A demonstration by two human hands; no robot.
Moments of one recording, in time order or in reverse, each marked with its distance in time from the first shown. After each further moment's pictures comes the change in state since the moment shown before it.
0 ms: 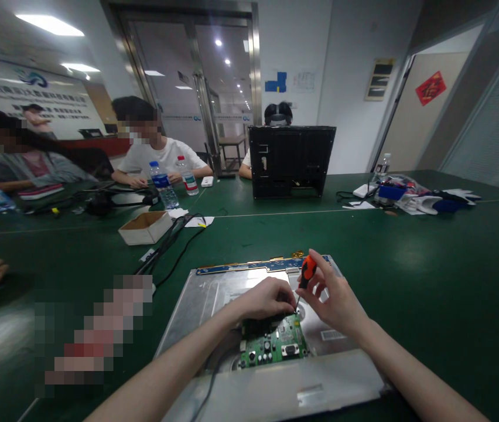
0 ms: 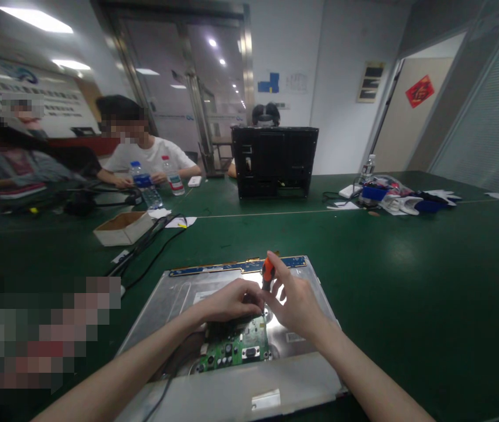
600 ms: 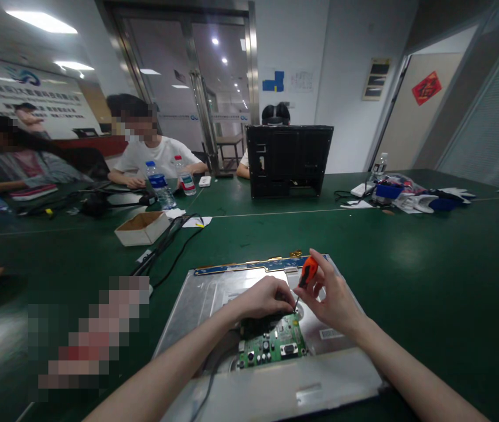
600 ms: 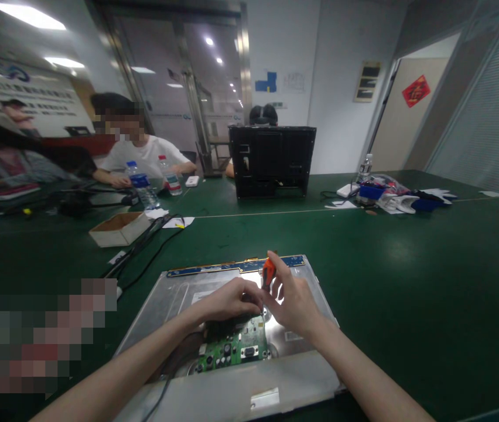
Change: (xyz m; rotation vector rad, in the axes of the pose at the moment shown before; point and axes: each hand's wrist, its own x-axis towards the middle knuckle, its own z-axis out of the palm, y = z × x) left_hand 0.002 -0.004 0.001 -0.055 -0.012 -0.014; right_hand -0.001 0.002 0.004 -0.012 0.023 0.009
